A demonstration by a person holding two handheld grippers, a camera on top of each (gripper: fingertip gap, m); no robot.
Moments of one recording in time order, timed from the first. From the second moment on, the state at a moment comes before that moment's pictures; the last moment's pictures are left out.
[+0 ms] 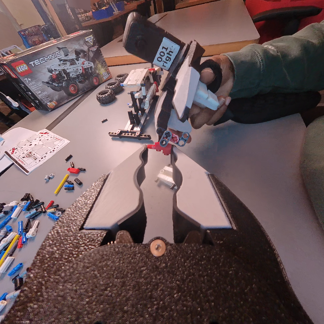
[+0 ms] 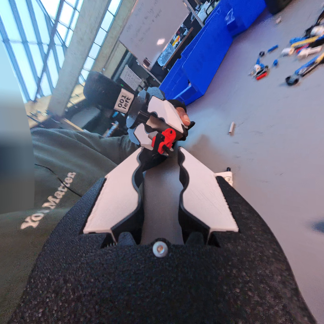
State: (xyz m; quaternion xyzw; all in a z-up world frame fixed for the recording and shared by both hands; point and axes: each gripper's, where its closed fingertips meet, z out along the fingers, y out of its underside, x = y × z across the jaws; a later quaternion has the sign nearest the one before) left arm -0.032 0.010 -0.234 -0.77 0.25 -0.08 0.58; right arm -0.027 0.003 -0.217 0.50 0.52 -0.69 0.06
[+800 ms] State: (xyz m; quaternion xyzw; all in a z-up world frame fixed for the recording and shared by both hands) left arm -0.017 -0.001 -0.218 -0.73 0.06 -0.47 0.49; right arm -0.019 -0.003 -0.199 0.31 0.69 -0.59 -0.30
